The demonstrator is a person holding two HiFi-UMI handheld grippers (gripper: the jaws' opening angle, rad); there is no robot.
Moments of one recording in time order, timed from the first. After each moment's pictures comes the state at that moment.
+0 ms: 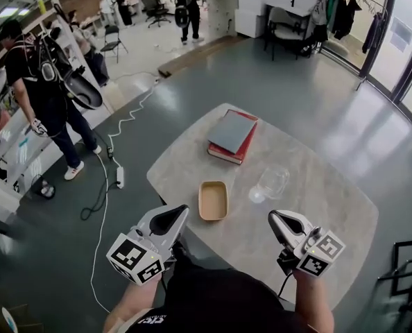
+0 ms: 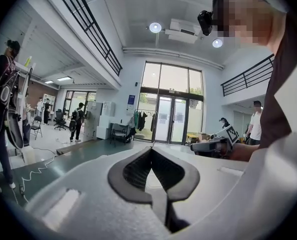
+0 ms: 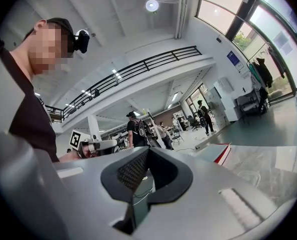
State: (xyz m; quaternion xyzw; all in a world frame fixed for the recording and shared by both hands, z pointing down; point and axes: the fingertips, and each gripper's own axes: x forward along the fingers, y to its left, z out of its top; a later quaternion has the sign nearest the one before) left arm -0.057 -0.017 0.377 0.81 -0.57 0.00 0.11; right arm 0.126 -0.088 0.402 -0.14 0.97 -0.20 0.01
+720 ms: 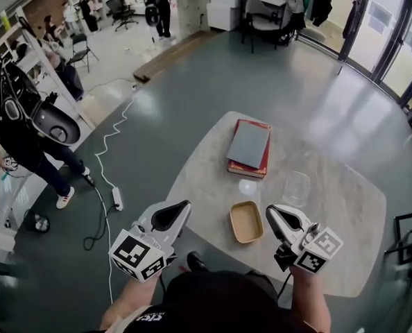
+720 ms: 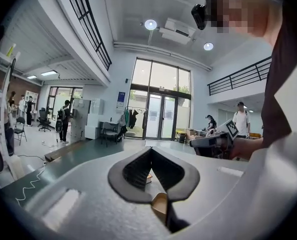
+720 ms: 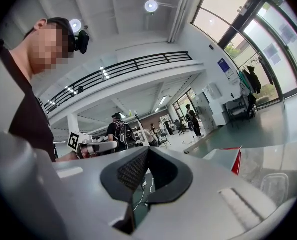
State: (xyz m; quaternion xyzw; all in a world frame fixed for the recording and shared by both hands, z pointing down) left arm -0.238 -0.098 0.384 0.86 -0.49 0.03 0.10; right arm -0.057 -0.133 0.398 -0.24 0.95 -0.20 0.02
